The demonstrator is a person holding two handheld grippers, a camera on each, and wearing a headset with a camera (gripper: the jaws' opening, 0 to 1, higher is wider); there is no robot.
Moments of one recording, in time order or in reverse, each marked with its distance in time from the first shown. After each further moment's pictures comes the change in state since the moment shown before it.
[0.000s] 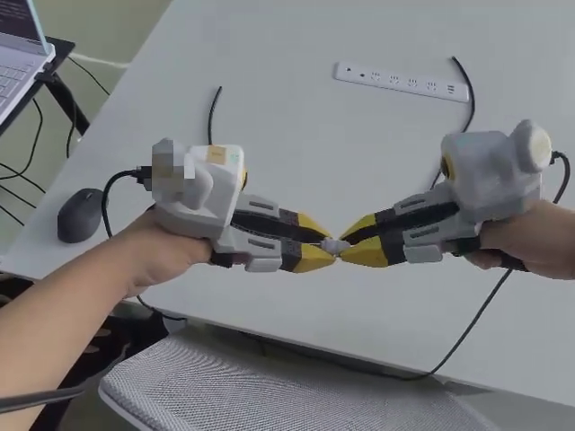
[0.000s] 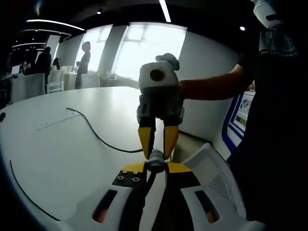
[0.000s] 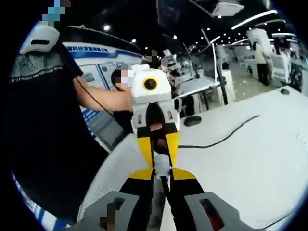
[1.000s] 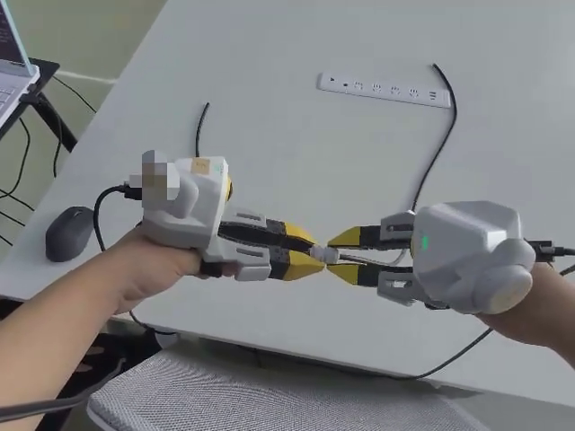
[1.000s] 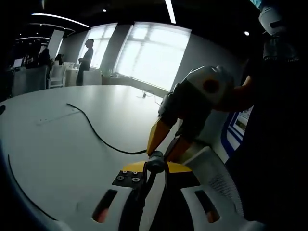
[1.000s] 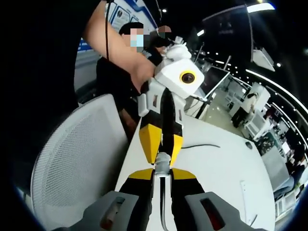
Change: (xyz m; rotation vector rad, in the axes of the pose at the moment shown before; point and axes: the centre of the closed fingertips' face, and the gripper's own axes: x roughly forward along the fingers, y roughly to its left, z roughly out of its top) left arm 0.008 0.005 0.000 -0.041 -0.003 -0.002; right arm -0.003 -0.012 -0.012 -0.467 0.176 -0.376
